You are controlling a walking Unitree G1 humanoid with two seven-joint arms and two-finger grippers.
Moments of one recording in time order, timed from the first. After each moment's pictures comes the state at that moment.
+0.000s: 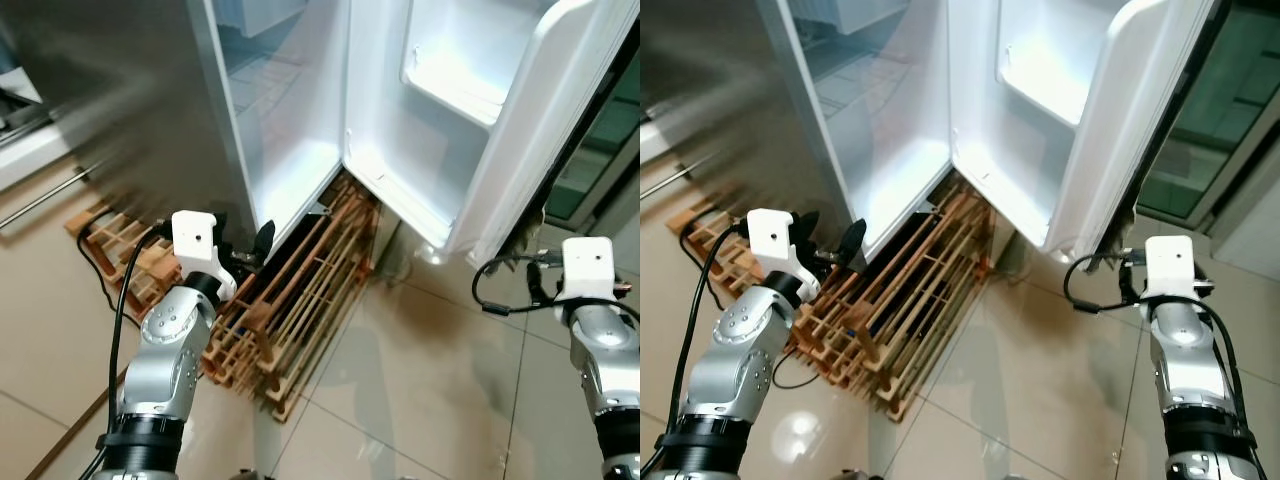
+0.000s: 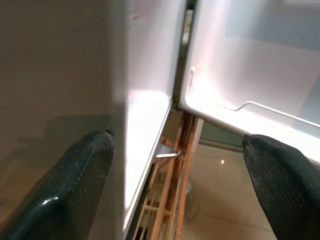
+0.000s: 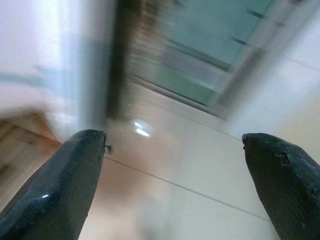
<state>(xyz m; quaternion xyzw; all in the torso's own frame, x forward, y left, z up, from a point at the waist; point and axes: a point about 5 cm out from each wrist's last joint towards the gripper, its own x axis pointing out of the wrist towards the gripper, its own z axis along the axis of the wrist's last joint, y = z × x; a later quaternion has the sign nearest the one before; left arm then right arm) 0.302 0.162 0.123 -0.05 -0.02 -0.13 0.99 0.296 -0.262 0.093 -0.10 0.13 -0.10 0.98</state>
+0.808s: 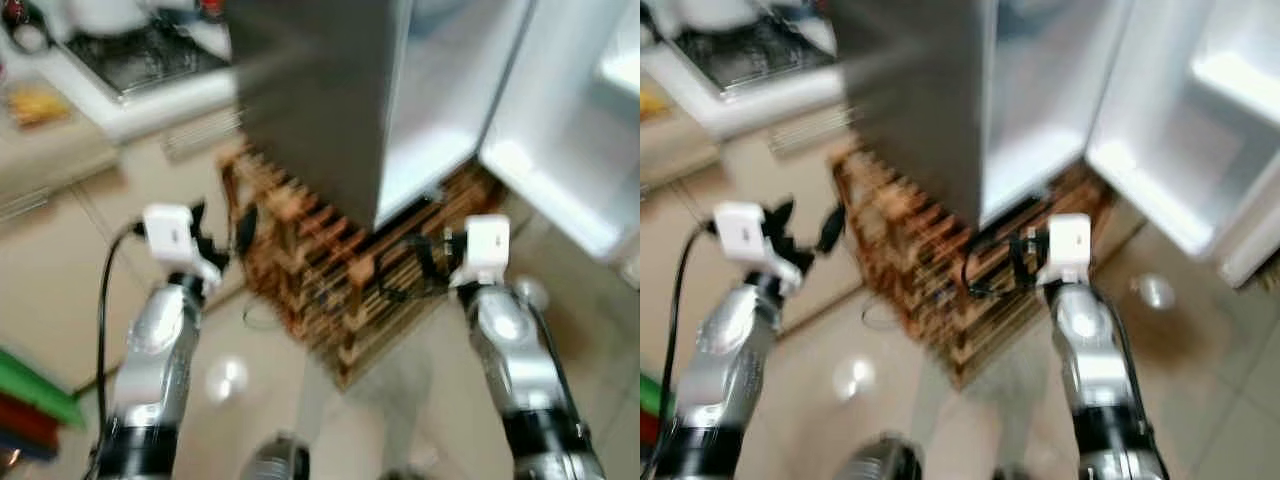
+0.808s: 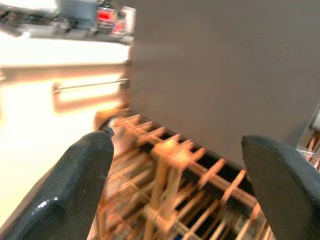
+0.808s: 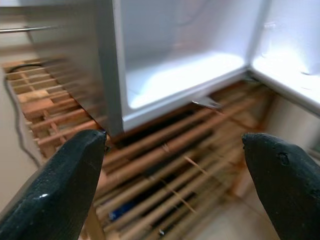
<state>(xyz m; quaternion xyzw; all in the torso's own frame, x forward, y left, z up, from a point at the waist) 0.298 0.182 0.124 -0.05 -0.04 -0.05 1.00 0.312 -0.179 0.101 -0.01 0.04 0.01 1.00</state>
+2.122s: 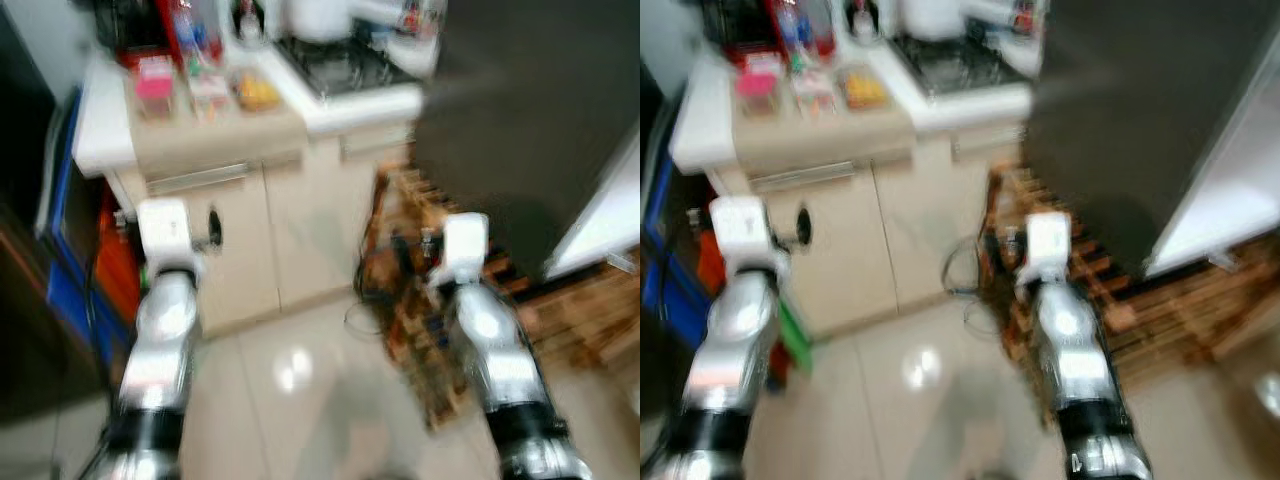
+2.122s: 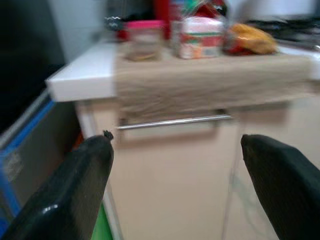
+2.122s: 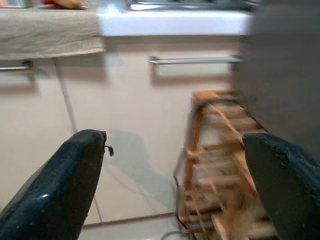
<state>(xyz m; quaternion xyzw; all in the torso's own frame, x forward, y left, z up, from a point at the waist) 0.313 0.188 0.130 0.03 -0.02 0.09 1.00 0.319 -0.161 0.093 0.01 0.04 0.07 1.00</state>
